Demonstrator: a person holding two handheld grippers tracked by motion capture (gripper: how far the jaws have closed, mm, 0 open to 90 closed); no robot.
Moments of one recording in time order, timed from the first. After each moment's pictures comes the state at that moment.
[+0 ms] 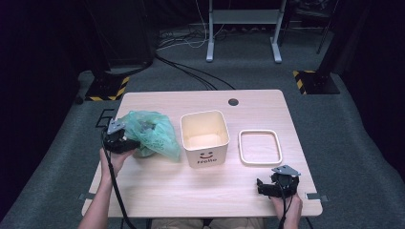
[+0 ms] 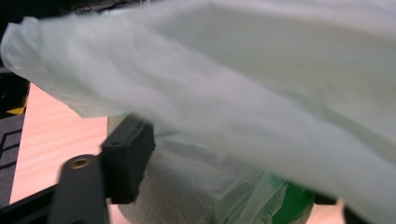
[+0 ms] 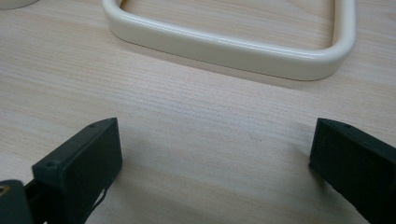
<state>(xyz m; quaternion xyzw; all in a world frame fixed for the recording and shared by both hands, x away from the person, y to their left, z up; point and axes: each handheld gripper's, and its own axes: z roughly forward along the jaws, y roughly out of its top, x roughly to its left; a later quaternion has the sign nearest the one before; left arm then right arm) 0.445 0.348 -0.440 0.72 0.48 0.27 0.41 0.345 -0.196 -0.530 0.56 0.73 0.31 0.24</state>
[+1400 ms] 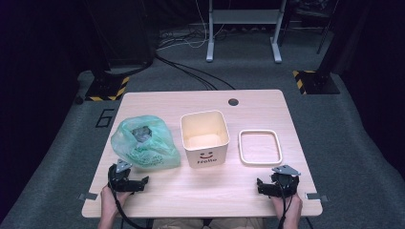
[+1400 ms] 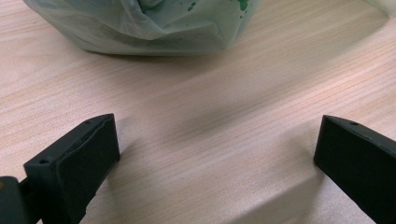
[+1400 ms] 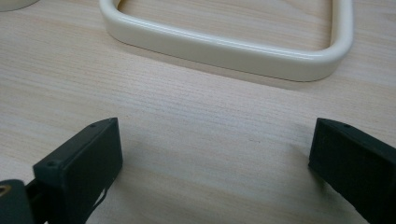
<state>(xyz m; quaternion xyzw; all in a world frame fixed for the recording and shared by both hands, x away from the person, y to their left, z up) 0.368 0.345 -0.531 0.77 0.50 0.21 0.33 0.346 -0.196 -0.530 0.57 0.73 0.31 0.24</state>
